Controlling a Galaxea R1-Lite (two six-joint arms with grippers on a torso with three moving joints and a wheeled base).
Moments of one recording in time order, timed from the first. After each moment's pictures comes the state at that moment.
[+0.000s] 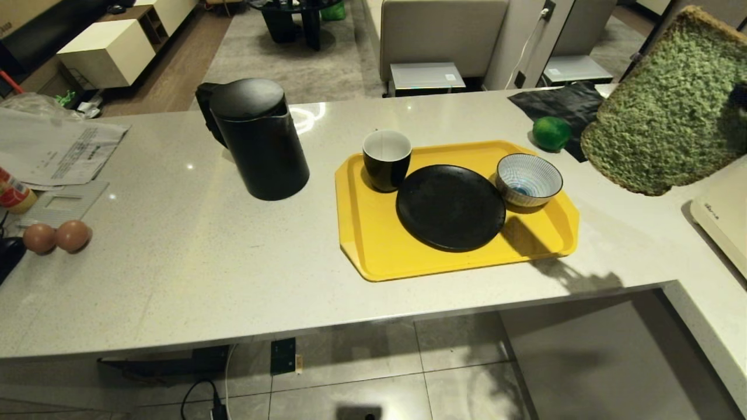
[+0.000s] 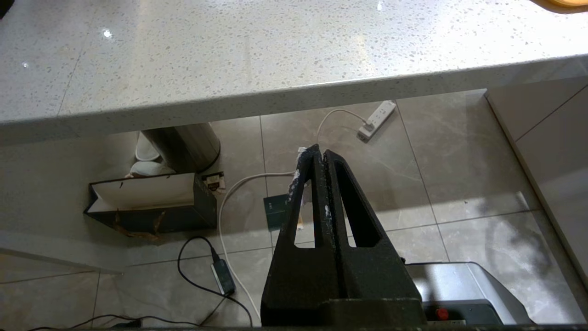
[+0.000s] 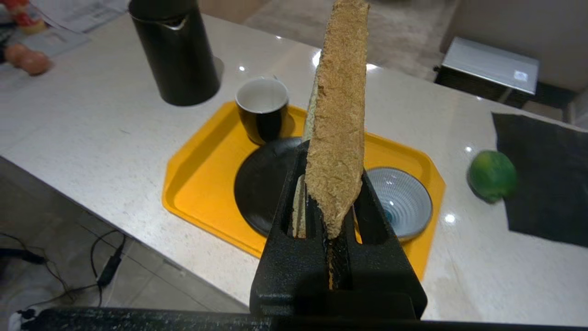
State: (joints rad) left arm 0.00 0.00 0.00 0.00 0.00 0.01; right arm 0.11 1.05 -0.96 -0.27 0.46 -0.12
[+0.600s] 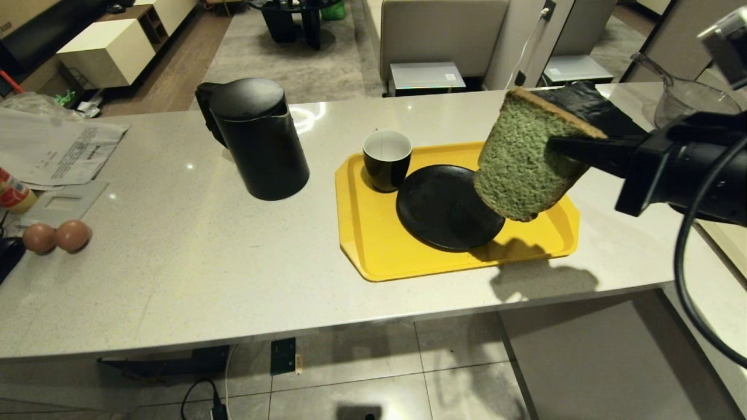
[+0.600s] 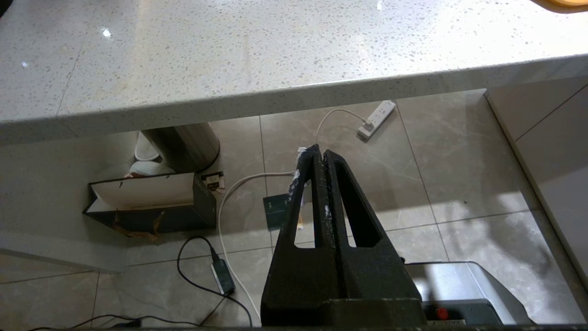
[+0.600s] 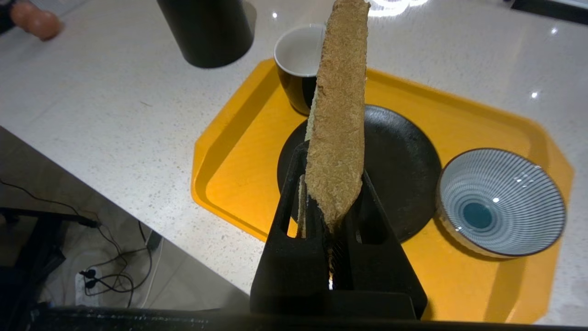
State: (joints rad) left arm 0.00 0.00 0.00 0.00 0.00 0.01; right arm 0.45 1.35 -1.02 -0.31 0.16 -0.11
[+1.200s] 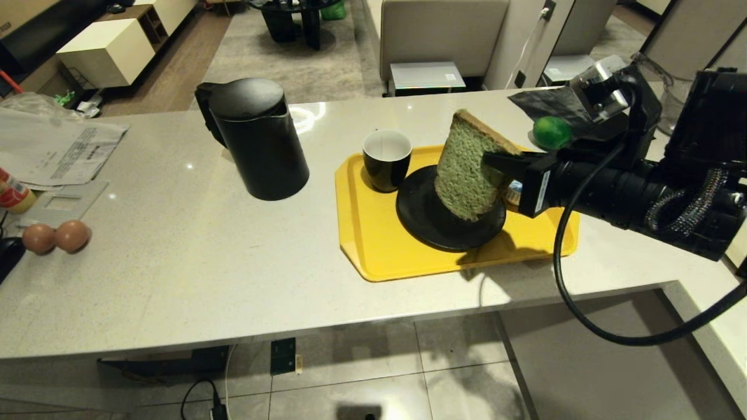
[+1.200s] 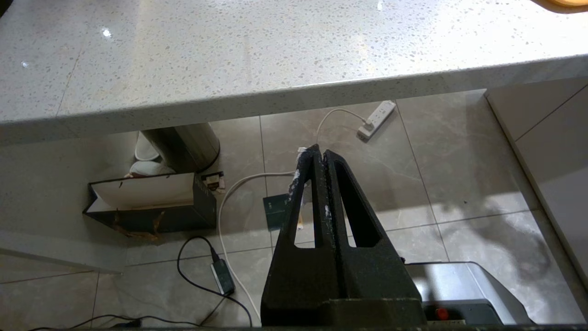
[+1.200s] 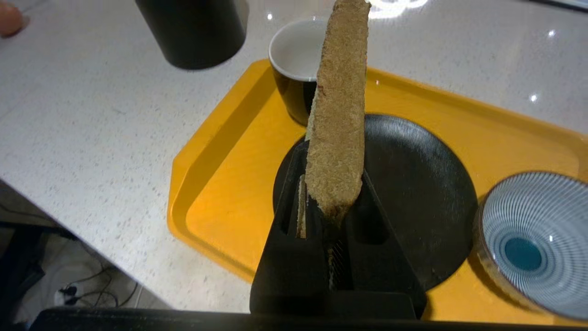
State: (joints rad) left arm 0.00 0.00 0.00 0.00 0.00 0.01; right arm 0.50 1.57 -1.03 -0.54 0.11 -0.12
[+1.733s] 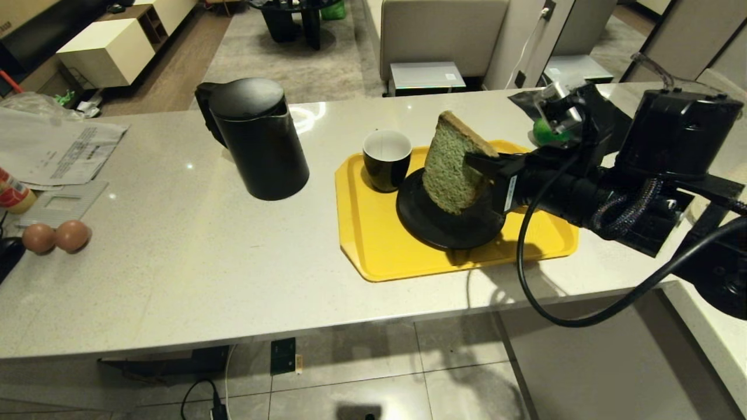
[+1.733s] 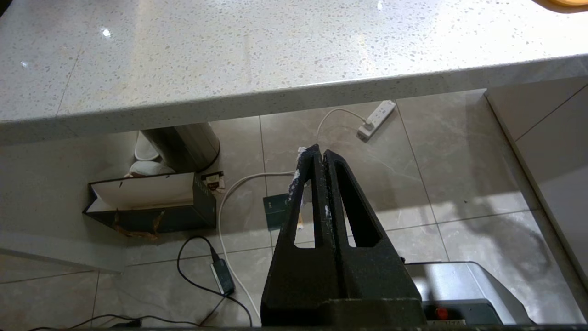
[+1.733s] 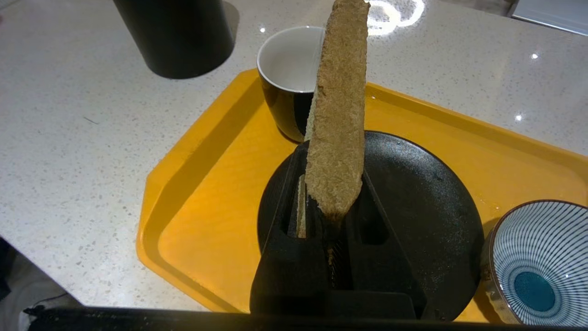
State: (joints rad) left arm 0.00 0.00 0.00 0.00 0.00 0.01; right arm 0.49 1.68 -1.05 -0.68 0.10 -0.16
